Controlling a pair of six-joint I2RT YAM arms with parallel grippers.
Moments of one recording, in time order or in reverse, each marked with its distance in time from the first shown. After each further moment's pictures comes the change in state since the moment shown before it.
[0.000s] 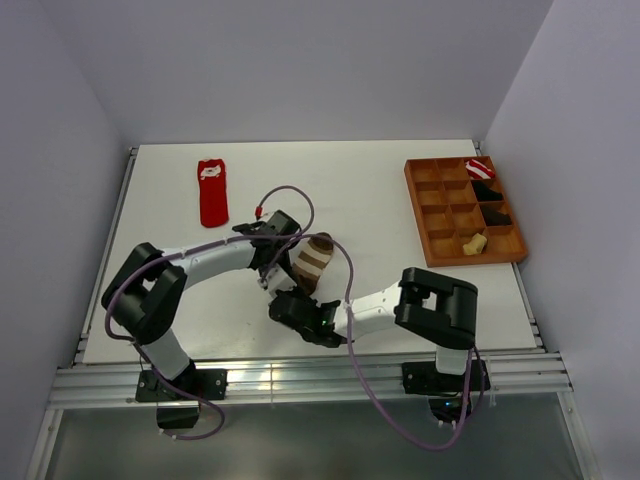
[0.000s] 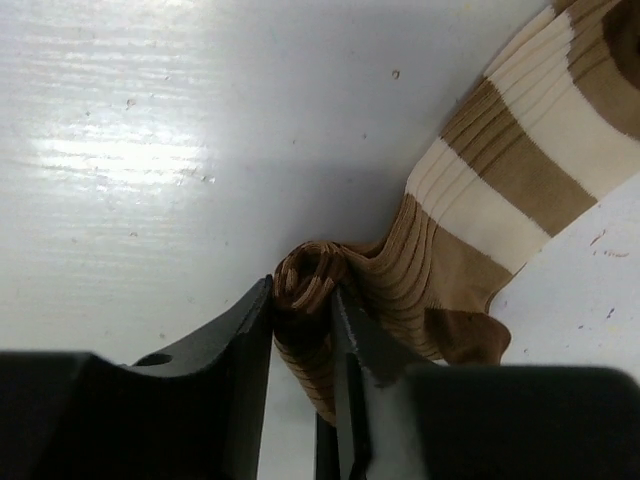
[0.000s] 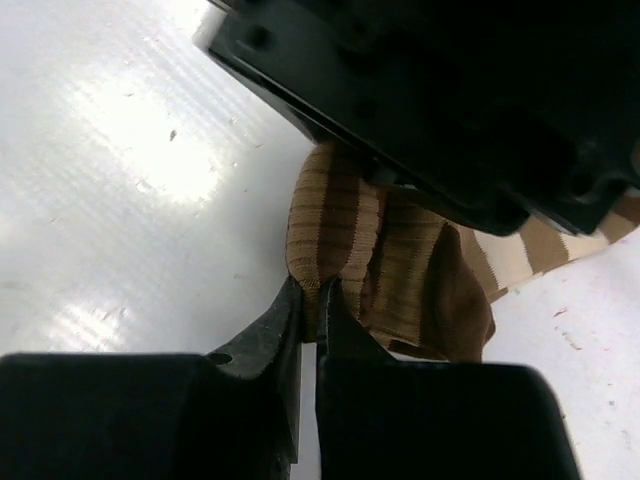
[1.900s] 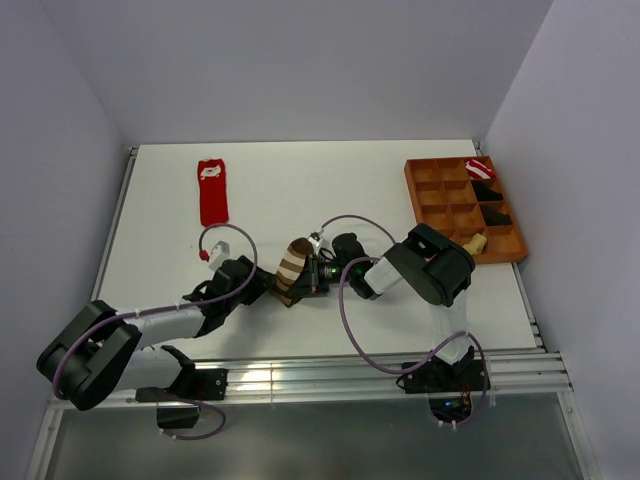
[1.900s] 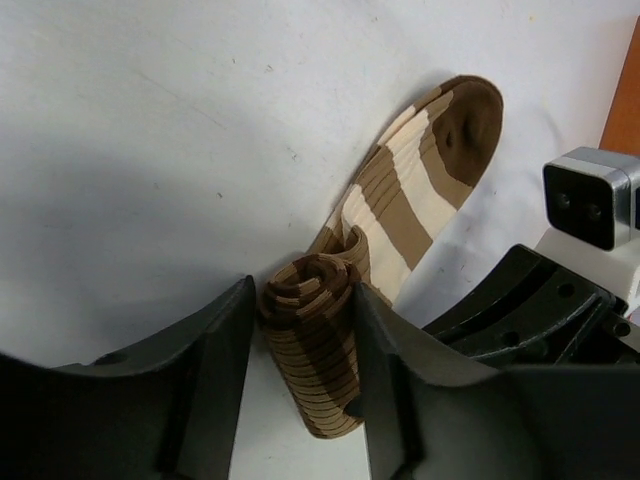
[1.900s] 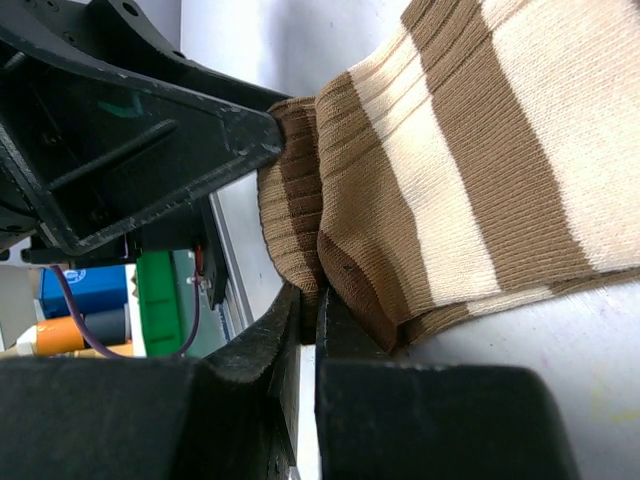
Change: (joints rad) left arm 0.066 -0.455 -0.769 0.850 -0.026 -0.373; right arm -0.589 0.153 -0.168 0.555 -1.417 0.745
